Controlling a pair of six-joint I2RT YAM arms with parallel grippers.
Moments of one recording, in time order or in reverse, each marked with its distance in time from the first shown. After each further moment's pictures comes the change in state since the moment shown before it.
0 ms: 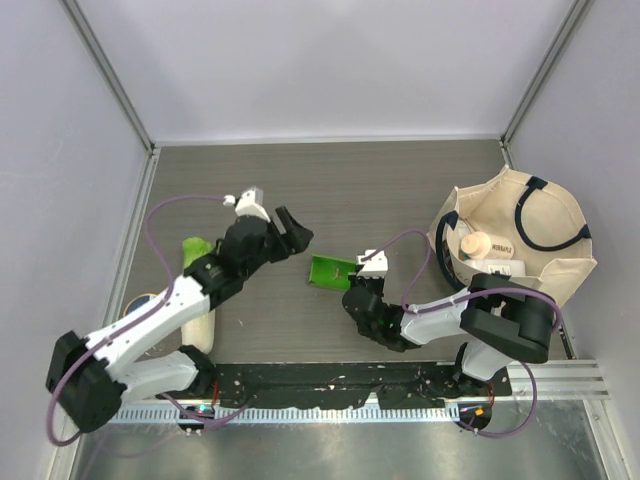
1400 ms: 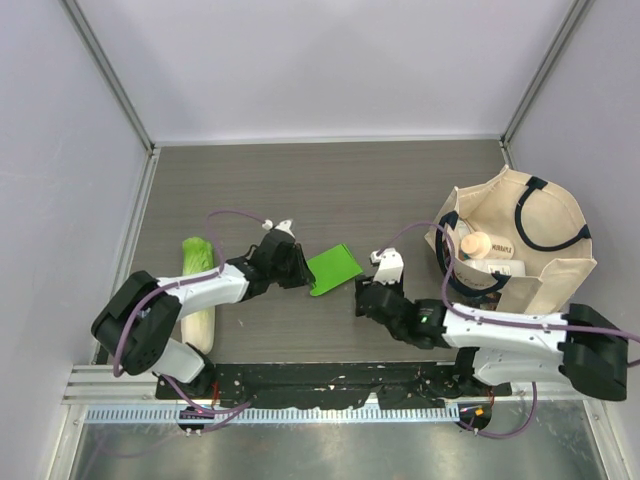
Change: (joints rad) left arm 0.069 0.455 -0.054 0.135 0.291 0.051; right arm 0.026 -0.404 0.069 -0.860 -0.333 0.323
